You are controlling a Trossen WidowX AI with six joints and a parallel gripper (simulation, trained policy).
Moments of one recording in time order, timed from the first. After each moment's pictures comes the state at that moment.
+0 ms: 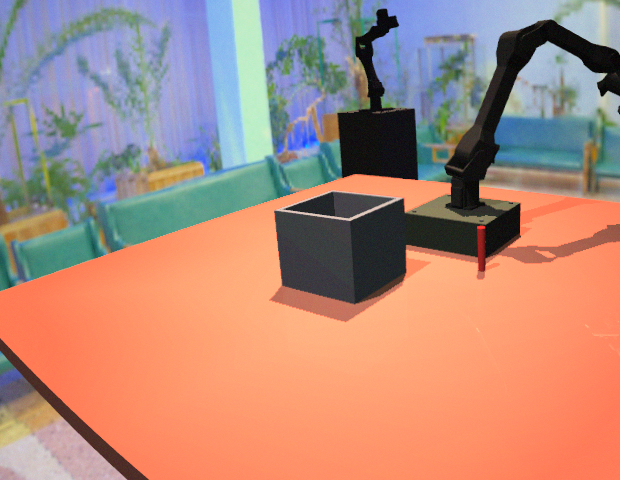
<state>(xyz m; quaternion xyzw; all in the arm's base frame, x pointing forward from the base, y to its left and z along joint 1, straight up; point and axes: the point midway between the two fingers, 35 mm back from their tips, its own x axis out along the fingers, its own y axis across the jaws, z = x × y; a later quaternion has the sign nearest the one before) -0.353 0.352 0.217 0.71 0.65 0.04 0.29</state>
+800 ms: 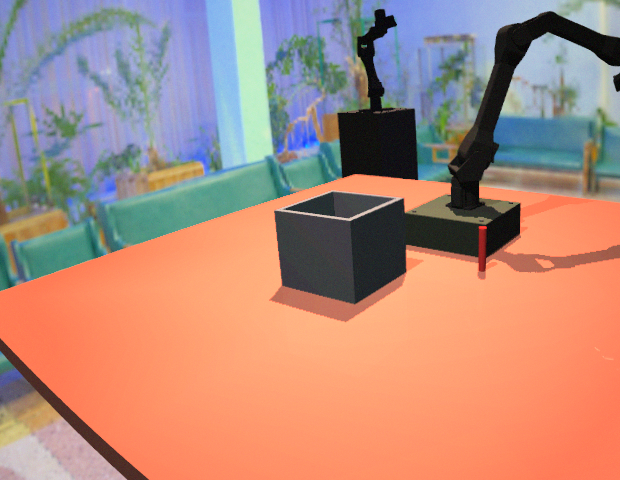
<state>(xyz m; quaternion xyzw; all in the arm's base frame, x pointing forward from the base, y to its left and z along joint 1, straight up) -0.240 0.405 0.221 0.83 0.53 -0.20 0.05</state>
